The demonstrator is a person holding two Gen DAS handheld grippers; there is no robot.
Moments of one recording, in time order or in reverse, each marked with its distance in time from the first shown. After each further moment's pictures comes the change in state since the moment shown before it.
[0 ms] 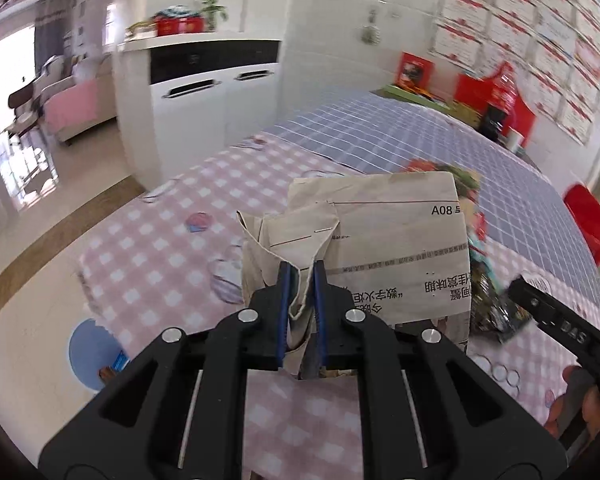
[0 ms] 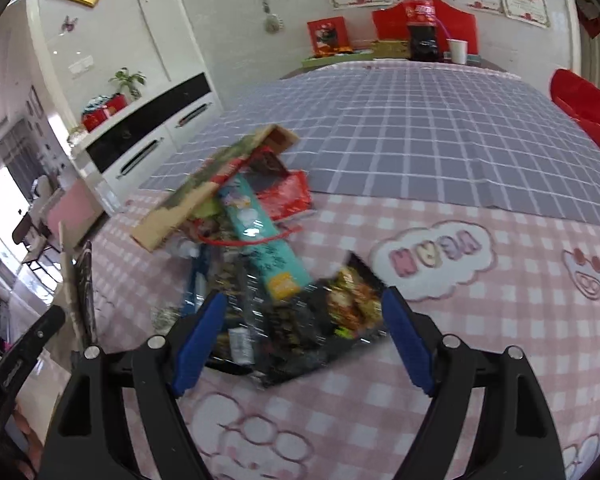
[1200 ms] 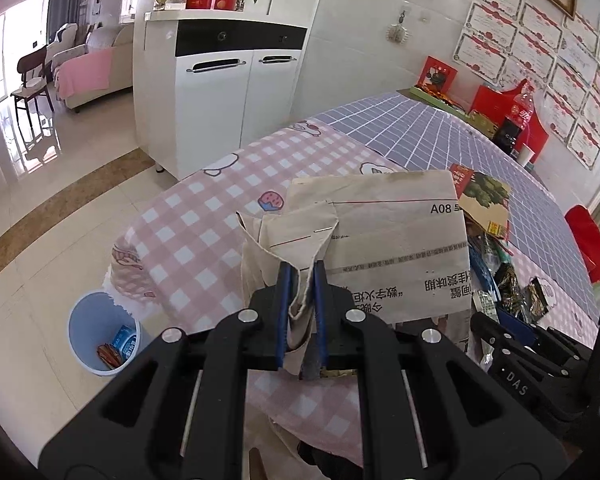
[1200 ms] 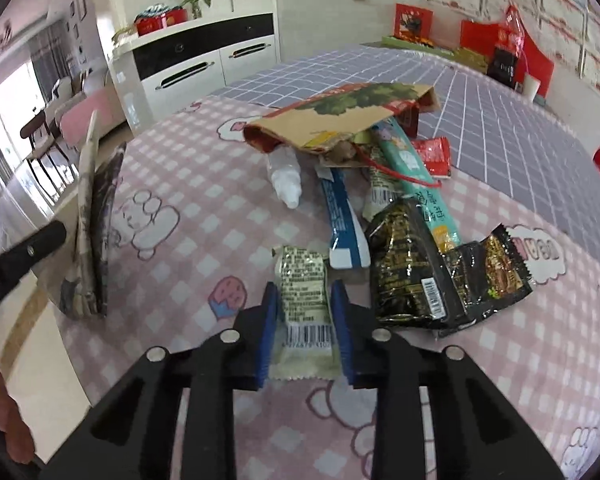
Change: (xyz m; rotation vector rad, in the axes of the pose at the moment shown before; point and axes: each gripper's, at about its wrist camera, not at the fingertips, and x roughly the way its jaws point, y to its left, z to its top) left arm -0.005 0.067 -0.008 -0.076 0.055 -0.025; right arm 0.021 0.111 -0.043 -0.307 0.143 -0.046
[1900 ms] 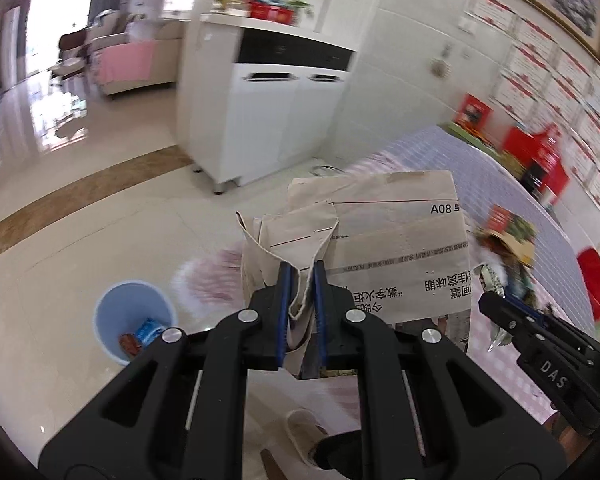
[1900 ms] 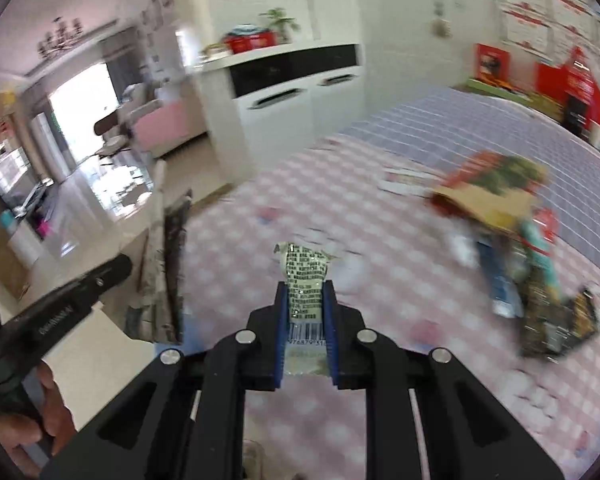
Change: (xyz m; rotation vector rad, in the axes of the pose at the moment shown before) left arm -0.048 0.103 0.000 -0.149 -0.065 0.094; right arm -0.041 0.111 0.020 -0.115 -0.102 0.281
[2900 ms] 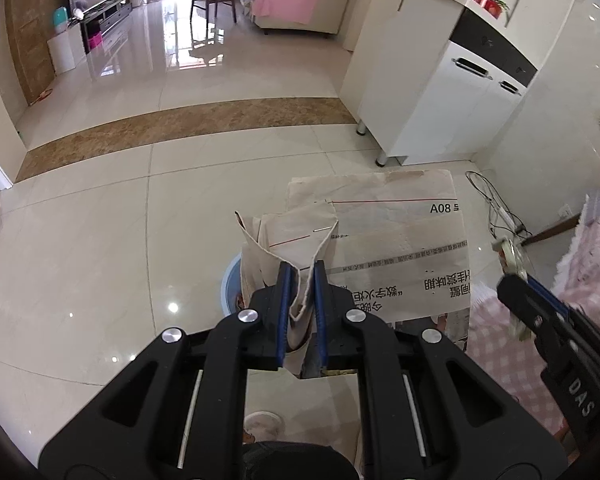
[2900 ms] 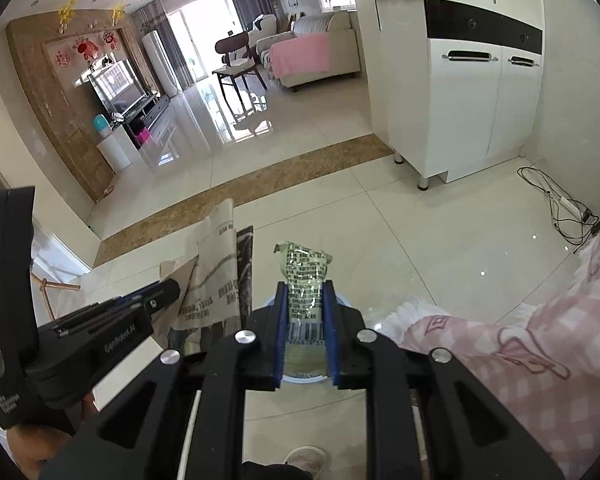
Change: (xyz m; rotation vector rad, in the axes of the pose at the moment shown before) left arm 0.070 0.250 0.003 -0.332 0.135 0.404; right arm 0.192 0.237 0.018 -0.280 0.192 0.367
